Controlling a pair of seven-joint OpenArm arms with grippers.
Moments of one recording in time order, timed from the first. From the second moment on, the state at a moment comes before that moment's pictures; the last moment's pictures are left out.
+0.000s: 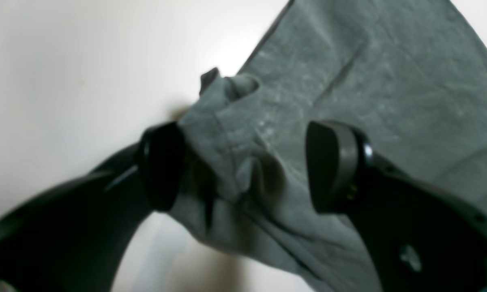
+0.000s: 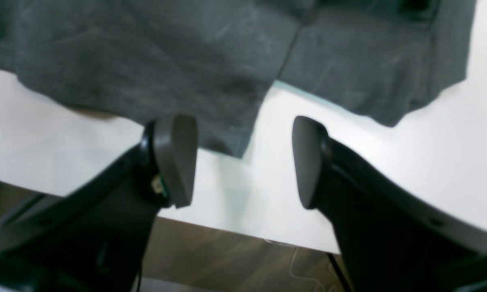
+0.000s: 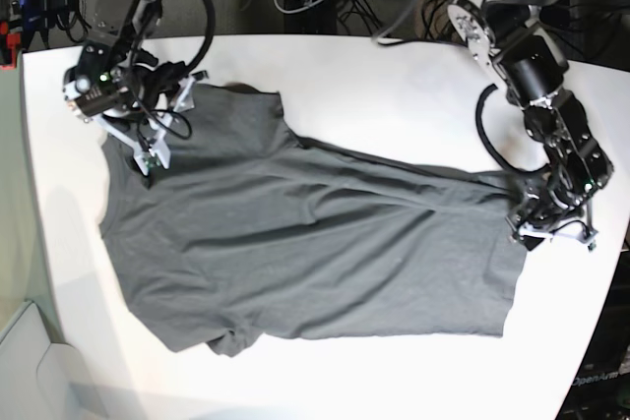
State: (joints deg) left arm -20.9 -5.7 -38.8 68.4 -7.2 -9.0 47.0; right arm -6.8 -7.1 23.0 108.2 -0.3 40.1 -78.2
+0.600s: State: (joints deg) left arm -20.8 -5.7 -38.8 68.4 -6.9 -9.0 47.0; right arm -6.3 -7.9 22.9 101.8 -0.2 40.1 -75.3
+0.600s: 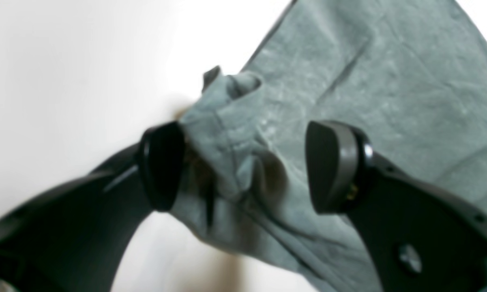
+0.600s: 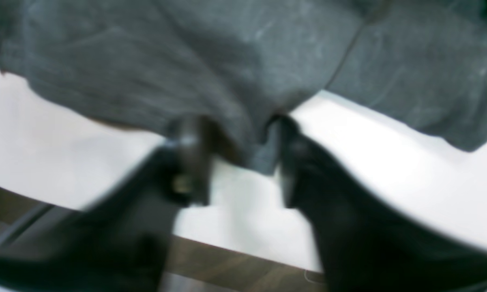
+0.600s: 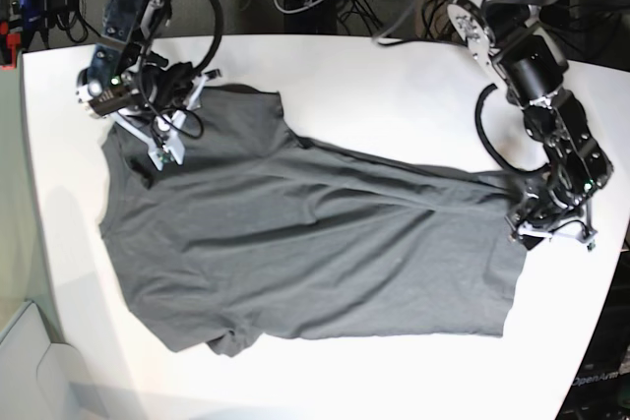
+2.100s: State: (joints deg) left arm -20.8 -5.8 -38.6 68.9 -7.5 -9.0 47.0; right arm 24.9 -2.2 21.4 82.6 -0.8 40.1 -70.2
